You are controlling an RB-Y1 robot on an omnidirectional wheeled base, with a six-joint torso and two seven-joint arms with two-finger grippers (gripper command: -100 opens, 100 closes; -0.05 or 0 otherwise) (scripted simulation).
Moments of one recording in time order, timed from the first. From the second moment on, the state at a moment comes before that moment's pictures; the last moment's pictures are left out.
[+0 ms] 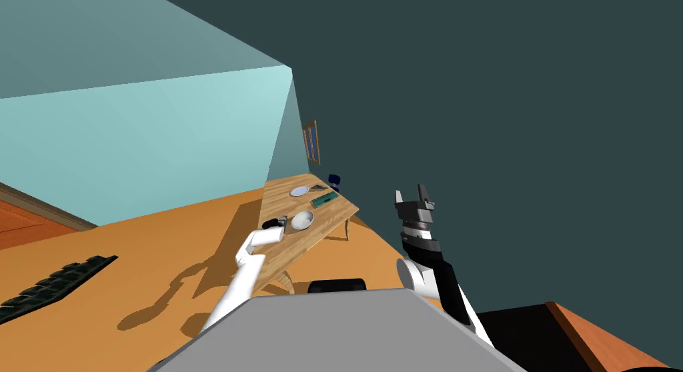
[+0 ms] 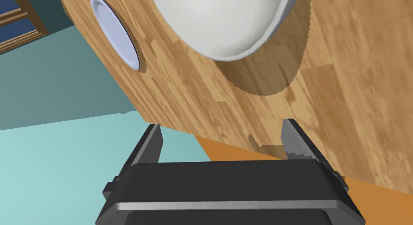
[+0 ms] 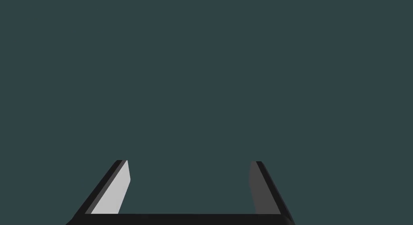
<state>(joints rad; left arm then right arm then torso) -0.10 0.18 0.28 -1.53 -0.05 0.85 -0.06 0.50 -0.01 -0.02 -2.39 -0.10 -0.40 -0.15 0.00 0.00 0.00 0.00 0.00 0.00</state>
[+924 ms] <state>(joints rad) -0.22 0.14 0.35 -1.38 -0.06 1.09 -0.07 0.50 -0.01 -0.02 -2.39 -0.10 -0.40 -0.15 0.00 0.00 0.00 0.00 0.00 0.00</state>
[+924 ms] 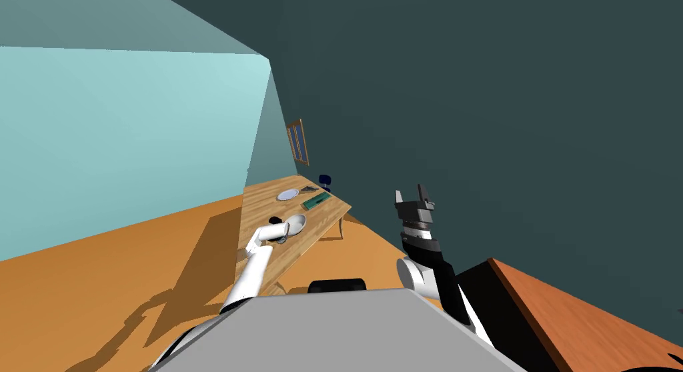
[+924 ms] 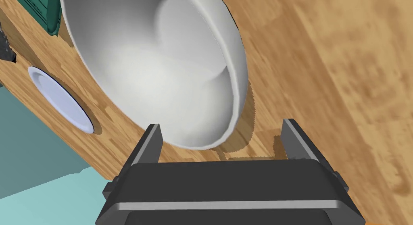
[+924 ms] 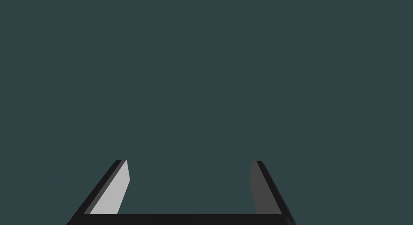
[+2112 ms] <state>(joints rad) -0.25 0.13 0.34 -1.26 -0.07 1.10 -0.09 0.50 -0.01 -0.02 -2.39 -0.10 -0.40 -0.15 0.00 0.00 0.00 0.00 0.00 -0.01</state>
